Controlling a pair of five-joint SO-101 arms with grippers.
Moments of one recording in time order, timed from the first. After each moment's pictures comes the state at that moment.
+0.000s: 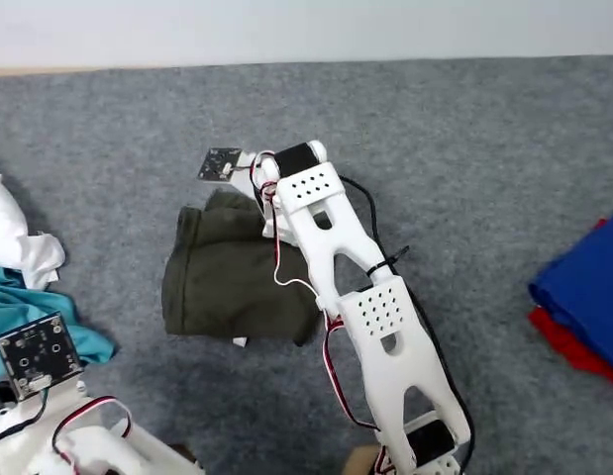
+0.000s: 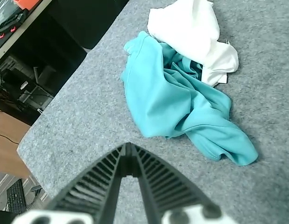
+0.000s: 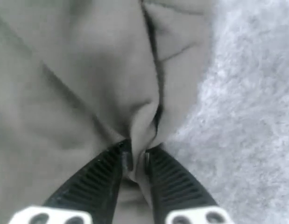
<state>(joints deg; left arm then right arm) -61.1 -103.7 53.6 94.8 -24.1 -29.3 64.6 -68.0 94.9 46.5</state>
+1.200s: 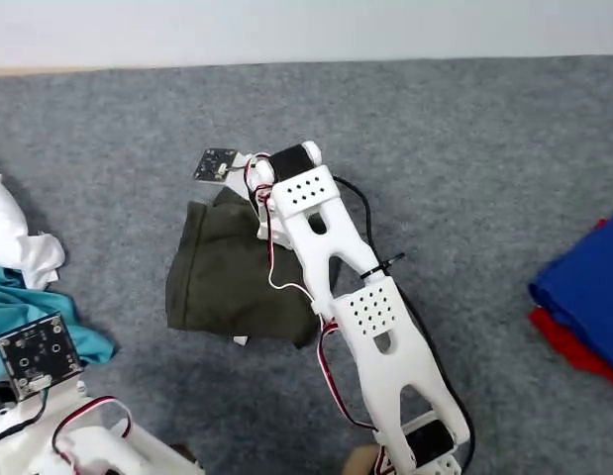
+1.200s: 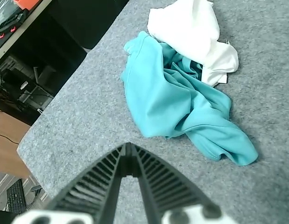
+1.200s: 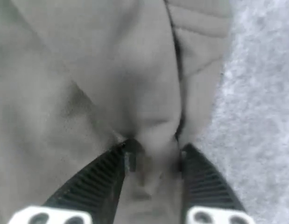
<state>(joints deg) -61.1 -103.7 53.6 94.8 -24.1 -30.3 69.7 -78.2 99.9 42.4</state>
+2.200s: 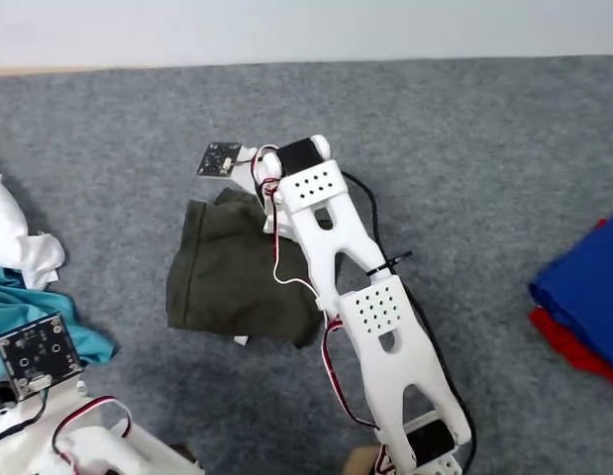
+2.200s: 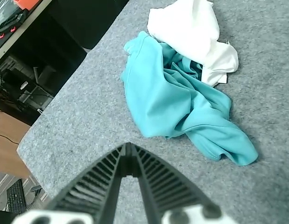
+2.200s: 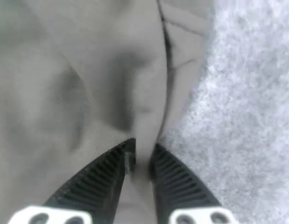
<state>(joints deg) -61.1 -103.7 53.6 94.8 -24.1 -28.8 68.0 -78.2 100.2 46.2</state>
